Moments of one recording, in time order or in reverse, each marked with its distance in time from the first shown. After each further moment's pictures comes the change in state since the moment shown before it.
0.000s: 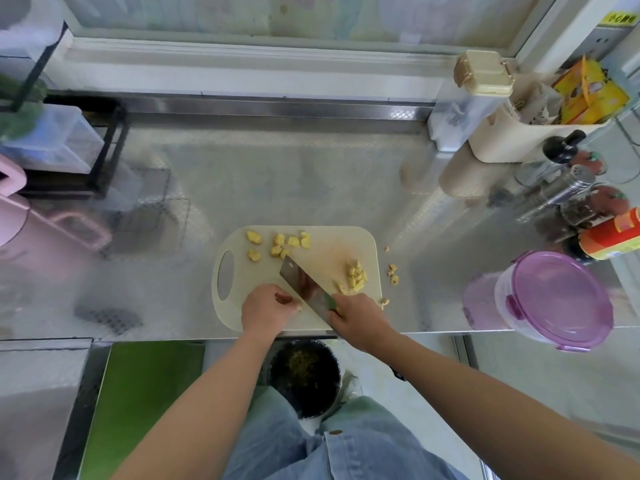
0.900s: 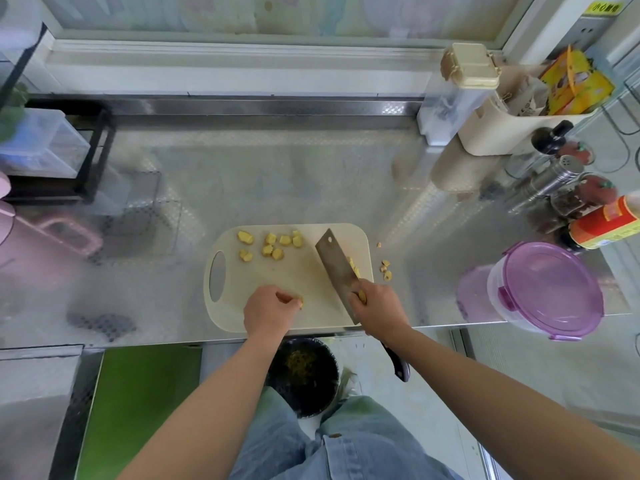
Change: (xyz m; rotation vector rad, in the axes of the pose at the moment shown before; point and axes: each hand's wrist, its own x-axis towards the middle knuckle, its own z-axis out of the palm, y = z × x) left_hand -0.003 0.008 0.018 -0.053 0.050 -0.066; right_hand -0.010 0.026 -0.015 0.291 0.160 0.207
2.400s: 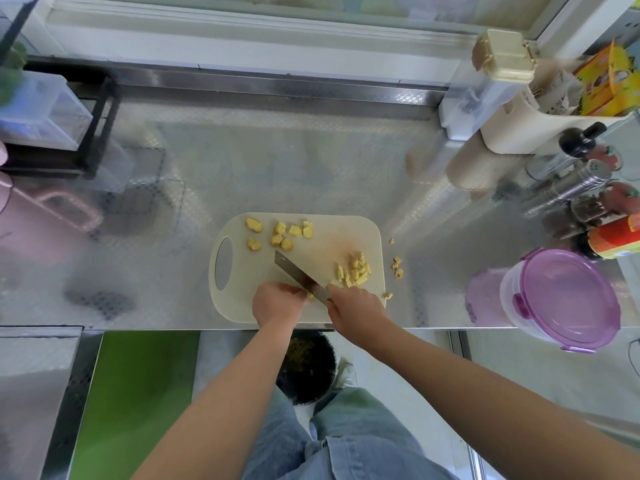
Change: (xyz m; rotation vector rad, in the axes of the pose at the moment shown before) left_hand 0.002 0.008 0.006 -0.266 -0.002 -0.226; right_hand 0.003 -0.041 0.023 -0.475 -0.193 -0.260
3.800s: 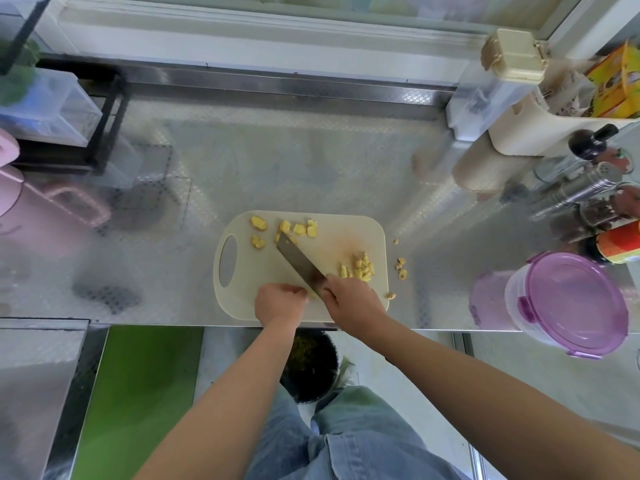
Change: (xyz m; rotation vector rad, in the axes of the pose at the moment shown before) left_hand -0.006 -0.004 0.000 -0.155 0.018 -0.032; right_hand 0.011 -0.004 -0.002 0.138 0.037 0.037
